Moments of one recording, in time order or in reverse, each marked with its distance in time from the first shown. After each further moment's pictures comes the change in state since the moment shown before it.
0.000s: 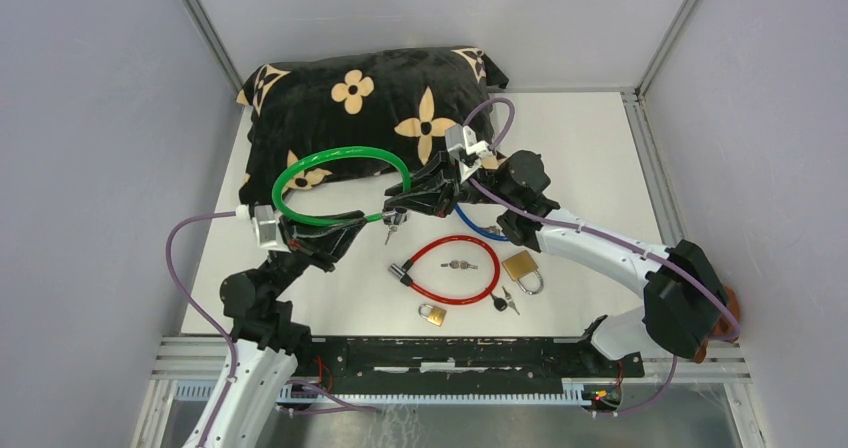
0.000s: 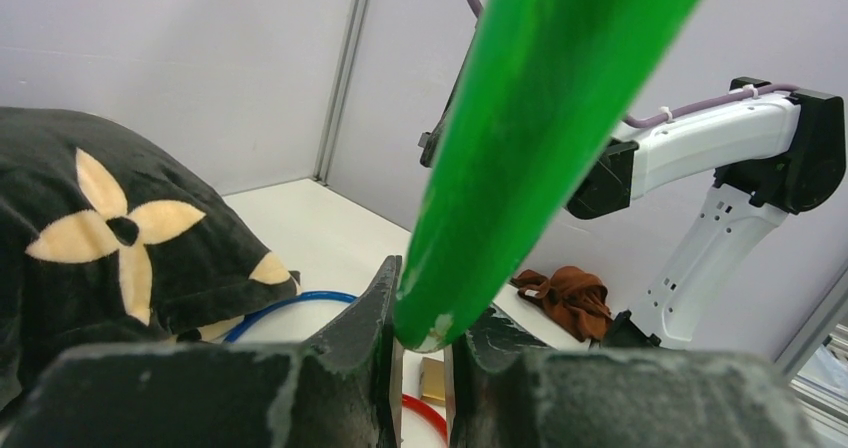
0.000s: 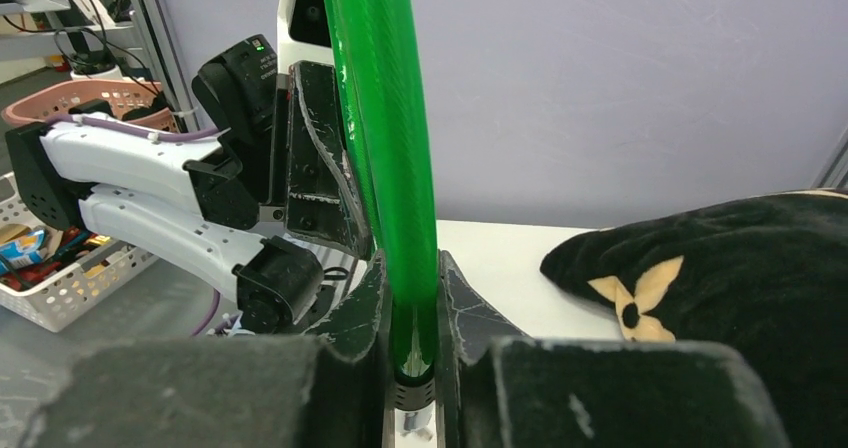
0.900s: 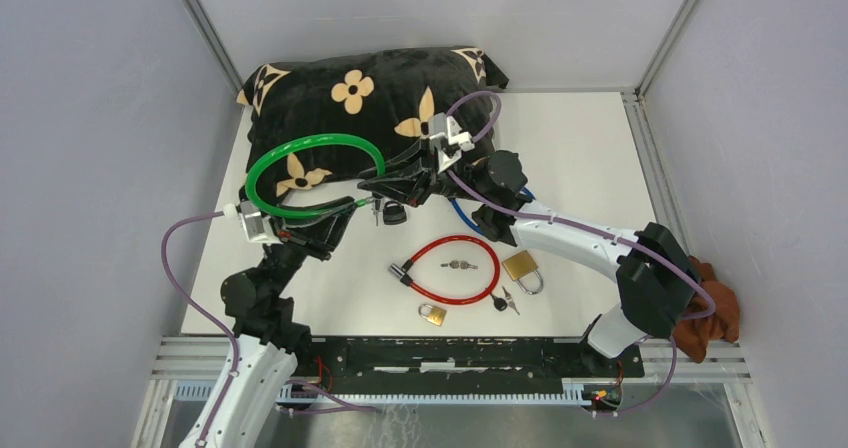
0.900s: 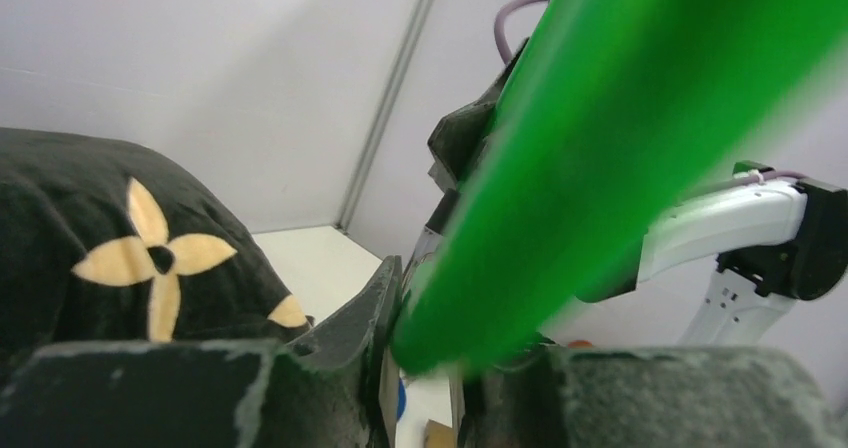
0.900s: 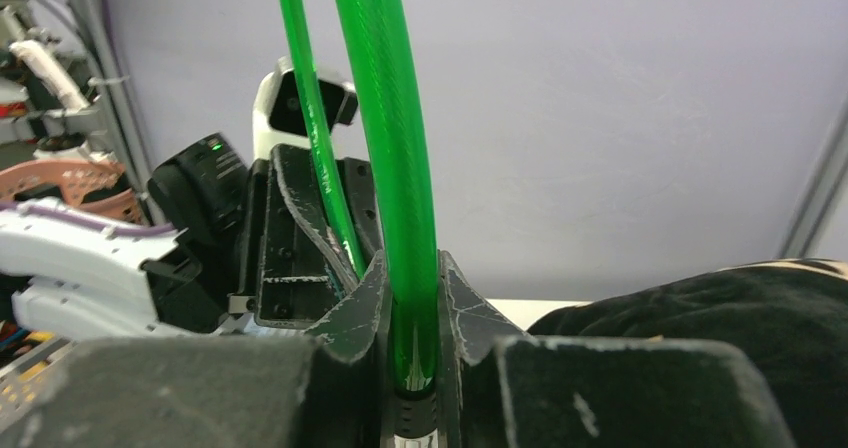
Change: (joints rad) left arm 0.007 0.043 -0.011 0.099 -0.149 -0.078; right arm 0.073 0.142 0.121 0.153 0.165 0.035
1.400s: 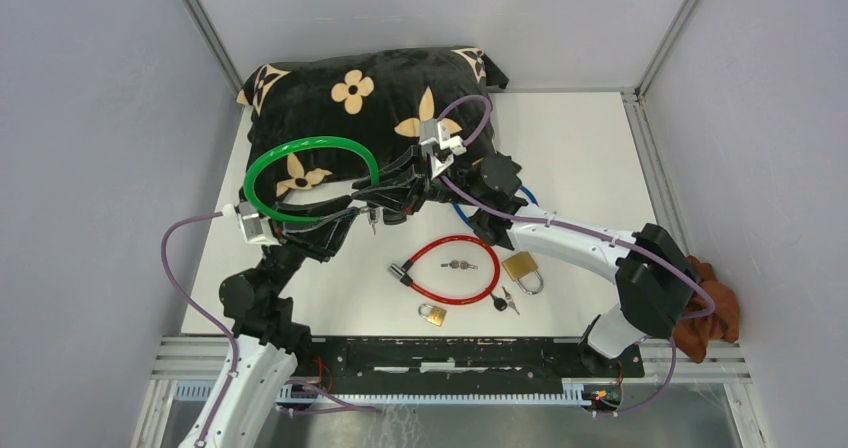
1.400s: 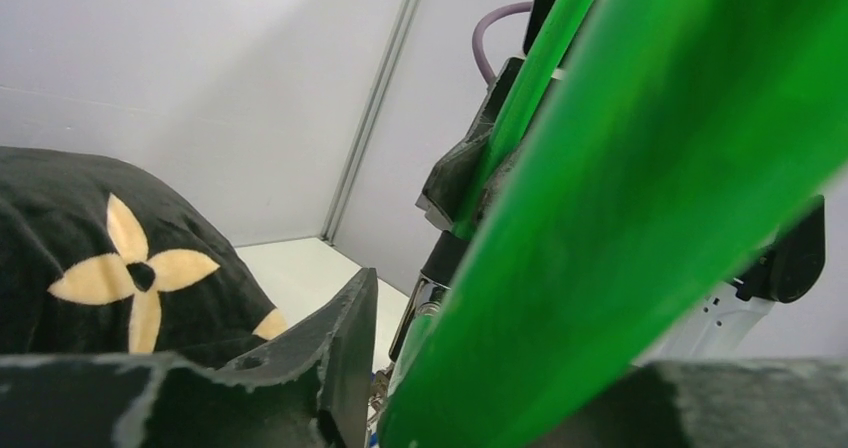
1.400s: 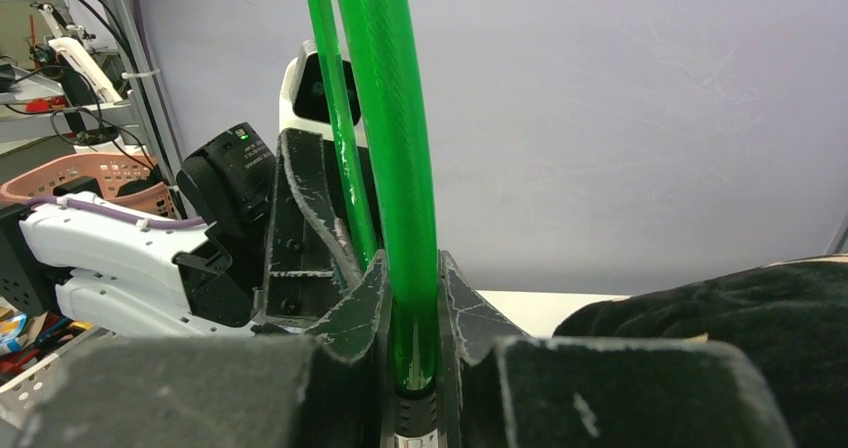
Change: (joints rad) left arm -0.003 0.001 0.004 0.007 0.030 -0.005; right arm 0.043 0.001 0.005 -0.042 -0.011 0.006
